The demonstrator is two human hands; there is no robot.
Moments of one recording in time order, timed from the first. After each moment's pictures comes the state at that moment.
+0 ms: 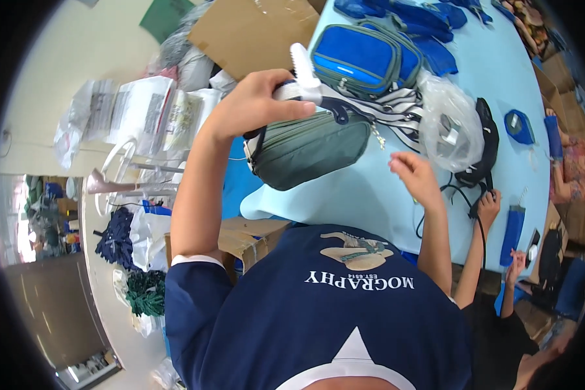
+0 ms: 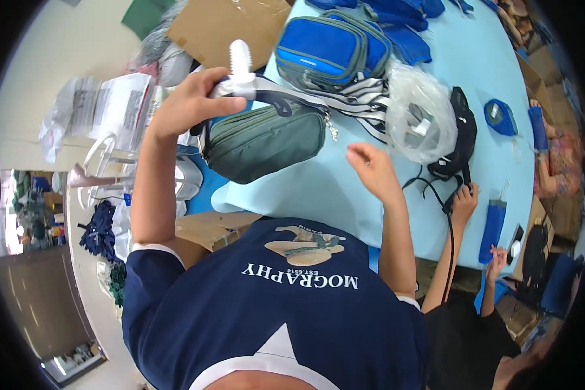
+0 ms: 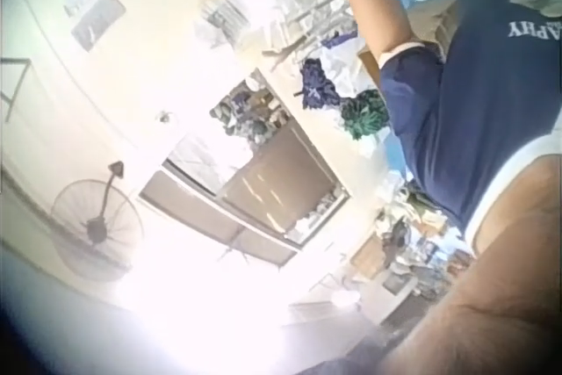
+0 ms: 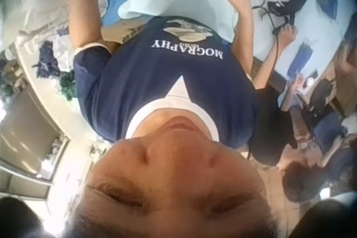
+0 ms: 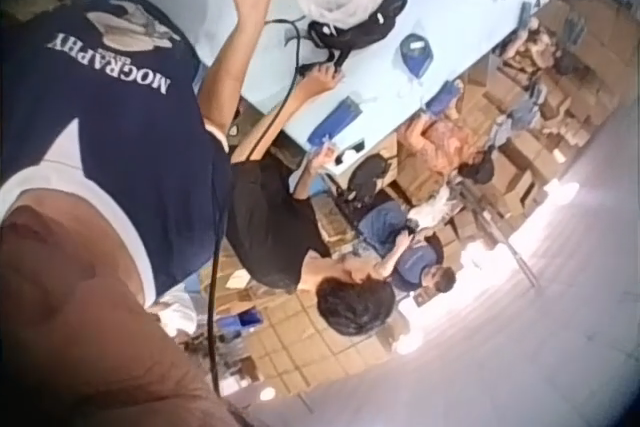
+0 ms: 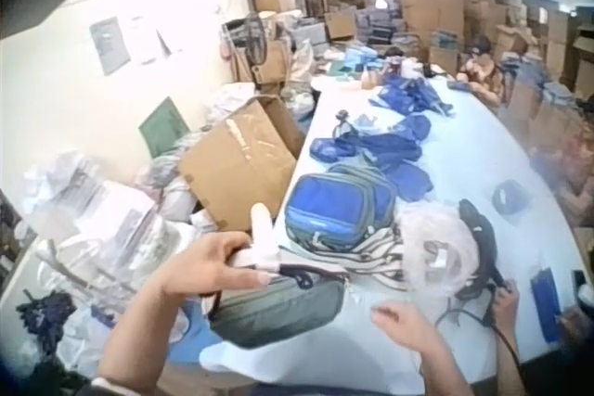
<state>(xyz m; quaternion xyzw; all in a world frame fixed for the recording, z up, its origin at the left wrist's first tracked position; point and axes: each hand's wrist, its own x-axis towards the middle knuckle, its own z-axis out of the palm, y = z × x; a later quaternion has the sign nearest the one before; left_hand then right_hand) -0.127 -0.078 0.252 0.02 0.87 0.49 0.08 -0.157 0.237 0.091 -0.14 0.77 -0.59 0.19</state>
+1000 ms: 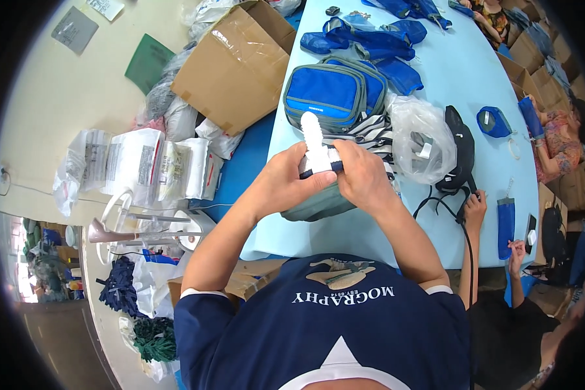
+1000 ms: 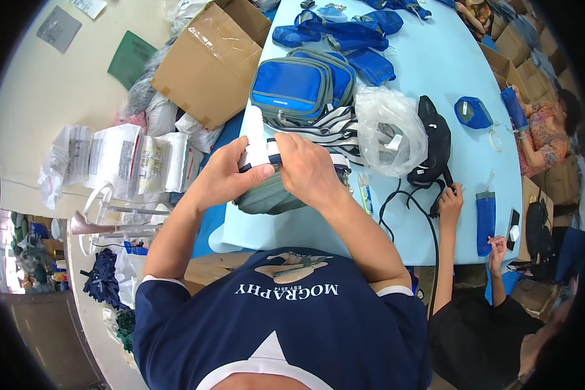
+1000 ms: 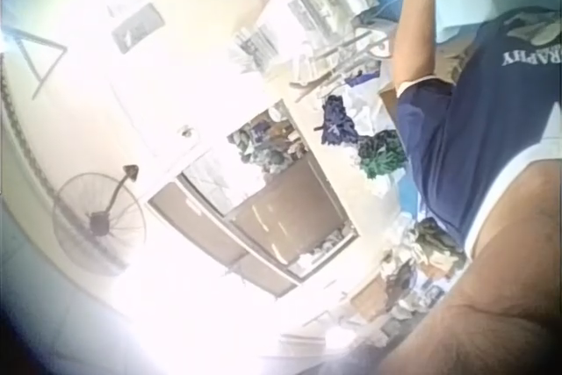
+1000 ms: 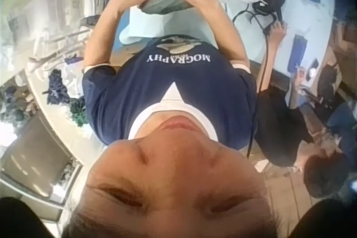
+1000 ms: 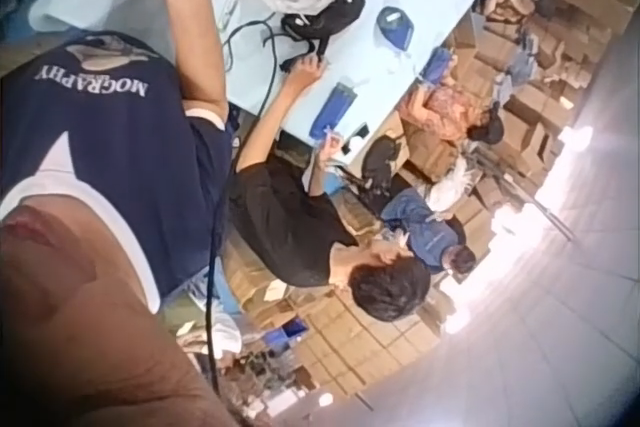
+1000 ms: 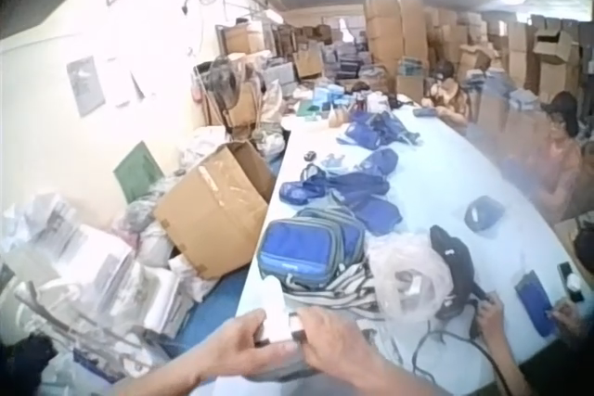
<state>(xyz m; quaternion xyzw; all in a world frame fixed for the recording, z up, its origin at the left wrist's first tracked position) -0.115 -0.012 0.239 0.02 0.88 0.47 0.12 -0.163 0.157 0.177 -0.39 0.82 -0.38 -0.18</state>
